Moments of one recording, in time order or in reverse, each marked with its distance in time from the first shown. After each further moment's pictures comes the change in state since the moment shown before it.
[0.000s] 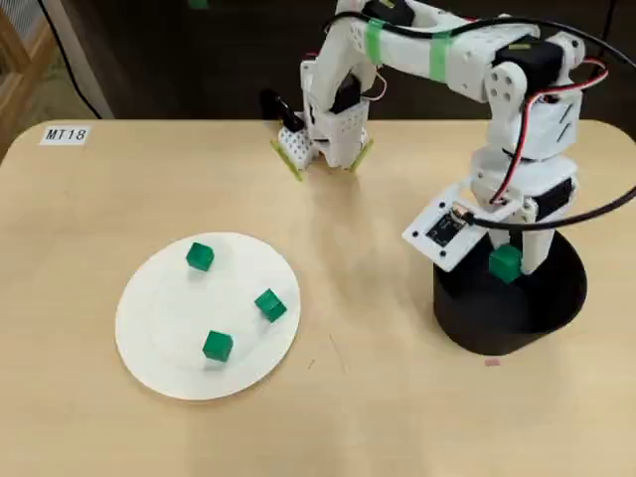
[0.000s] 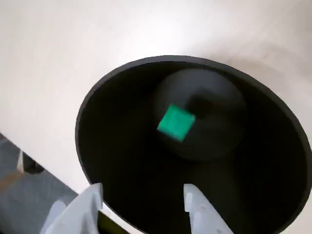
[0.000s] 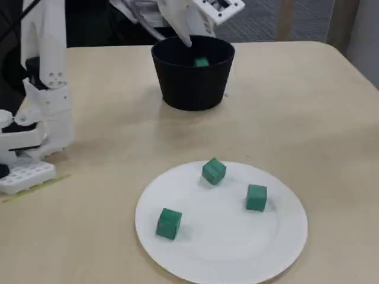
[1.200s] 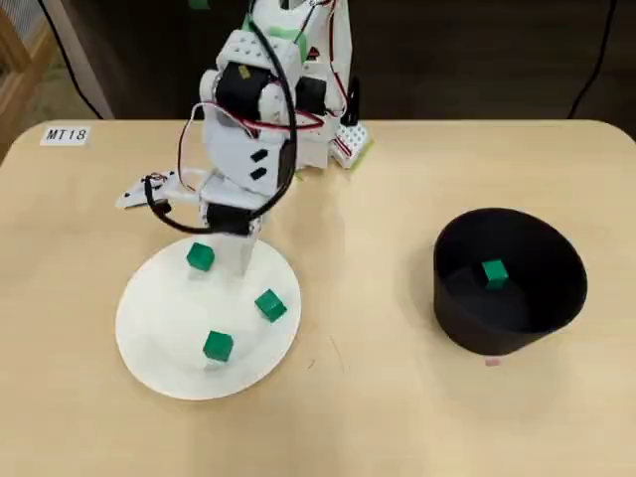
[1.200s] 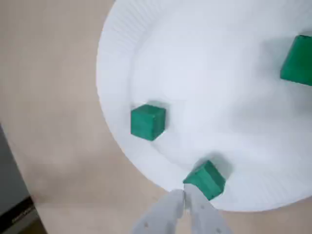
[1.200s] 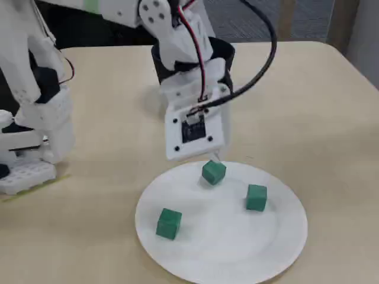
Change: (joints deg) arm 56.1 23.2 49.2 -32.9 -11.6
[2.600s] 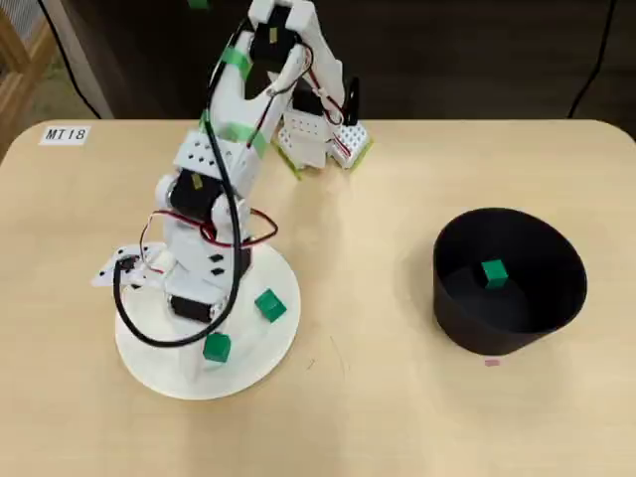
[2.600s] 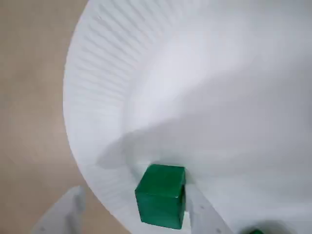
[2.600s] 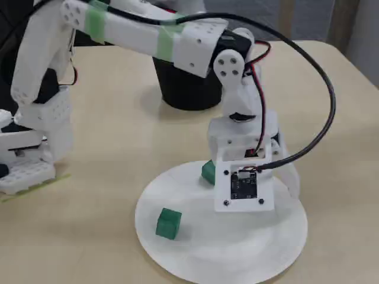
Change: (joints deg) arm 1.8 -36.6 -37.3 11.9 1.9
